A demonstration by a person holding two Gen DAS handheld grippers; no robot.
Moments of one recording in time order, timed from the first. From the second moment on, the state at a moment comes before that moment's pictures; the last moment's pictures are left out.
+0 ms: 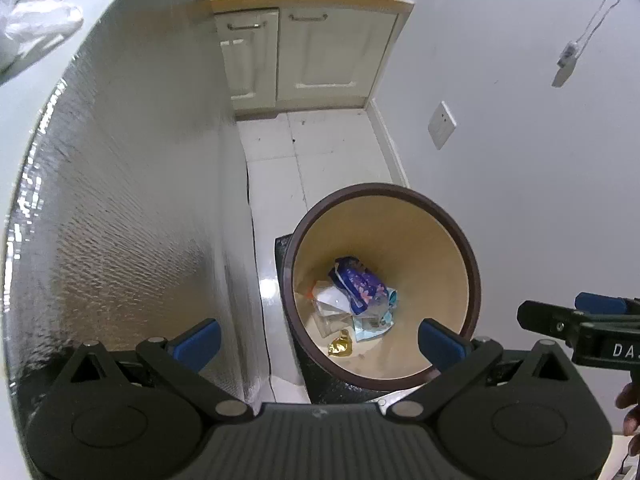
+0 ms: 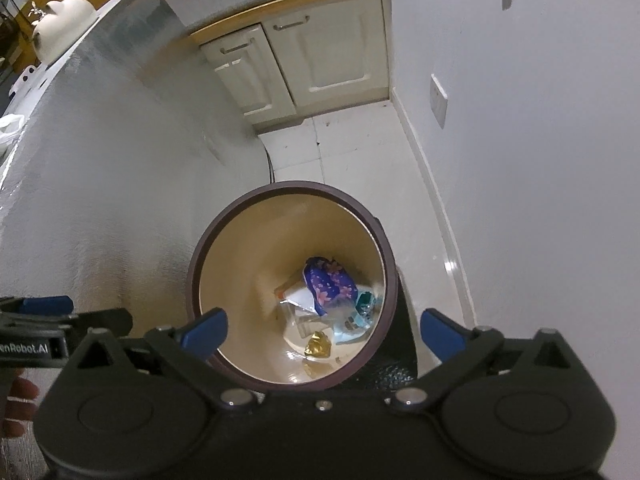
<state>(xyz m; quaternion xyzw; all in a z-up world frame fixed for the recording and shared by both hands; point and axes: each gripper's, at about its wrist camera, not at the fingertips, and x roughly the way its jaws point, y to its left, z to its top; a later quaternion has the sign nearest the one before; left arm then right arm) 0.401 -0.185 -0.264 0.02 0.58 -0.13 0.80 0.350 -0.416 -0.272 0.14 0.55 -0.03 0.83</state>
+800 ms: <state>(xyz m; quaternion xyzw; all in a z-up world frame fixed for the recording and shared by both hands) 0.323 -0.145 -0.154 0.01 0.49 -0.17 0.85 0.278 -0.388 -0.161 0.10 0.46 -0.06 0.88</state>
